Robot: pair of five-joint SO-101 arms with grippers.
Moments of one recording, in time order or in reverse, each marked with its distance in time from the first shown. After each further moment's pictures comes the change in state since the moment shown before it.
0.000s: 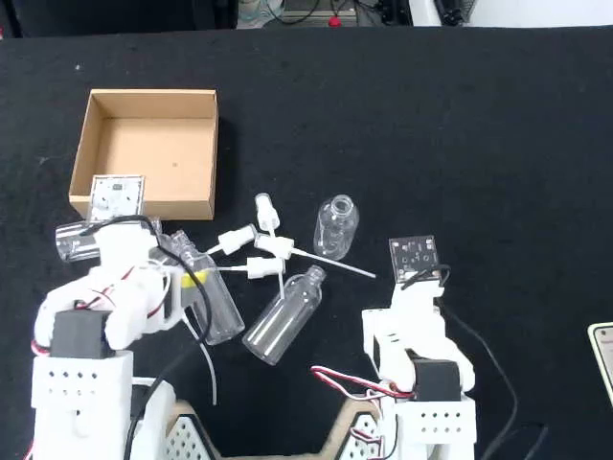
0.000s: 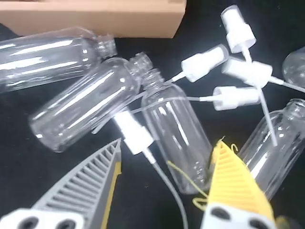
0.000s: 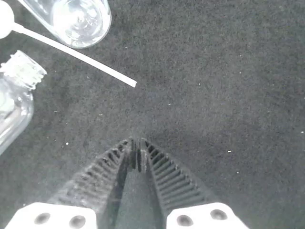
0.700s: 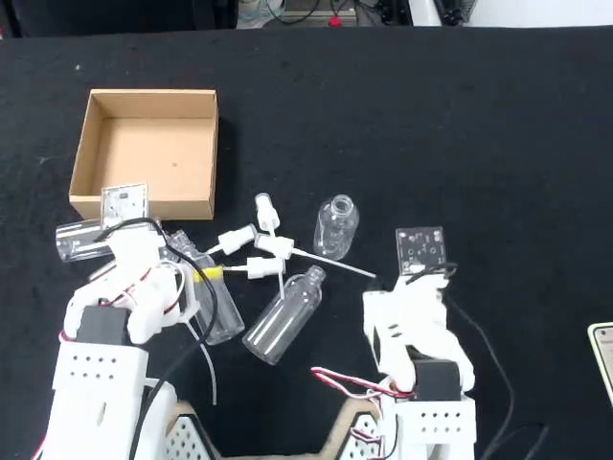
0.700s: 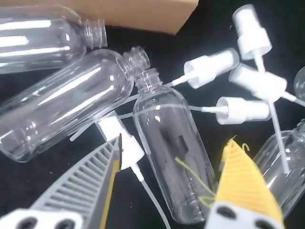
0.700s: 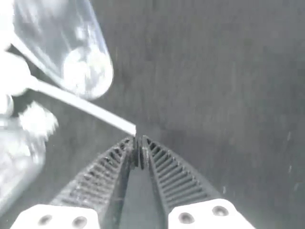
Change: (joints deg) left arm 1.7 1.7 14.1 -15.6 8.1; right arm 0.0 0.0 0.0 -12.6 0.3
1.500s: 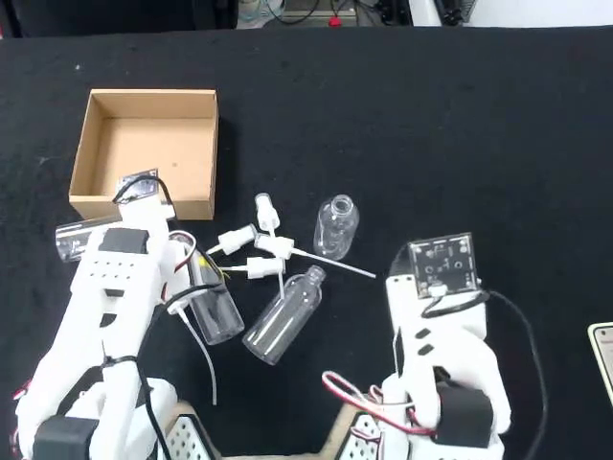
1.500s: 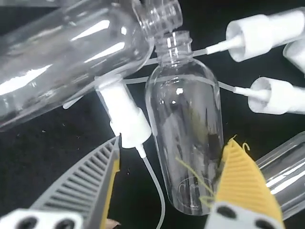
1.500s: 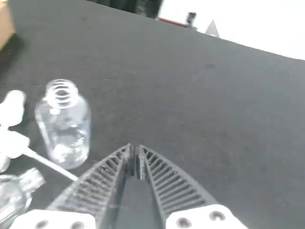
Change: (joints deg) left arm 0.4 36.1 -17.0 5.3 7.5; right arm 3.3 0.0 -25.1 7.4 13.6
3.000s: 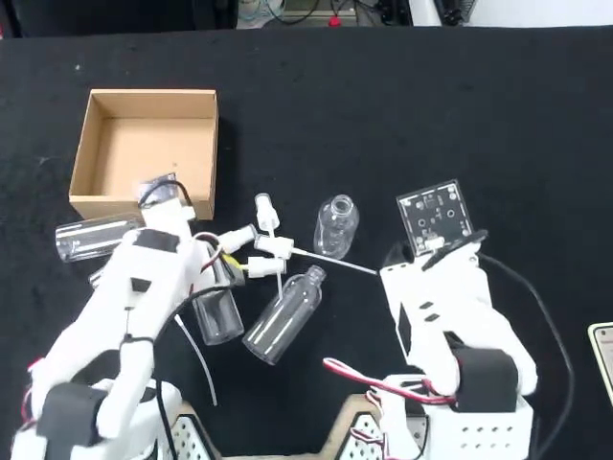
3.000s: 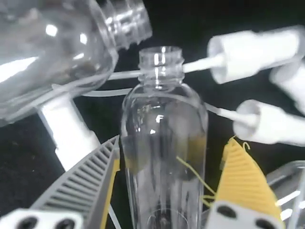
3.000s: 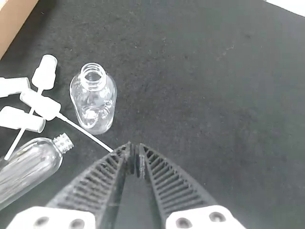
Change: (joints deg) left arm 6.9 9.9 2.4 -12.8 10.6; right arm -3.0 26.3 -22.1 10.1 0.0
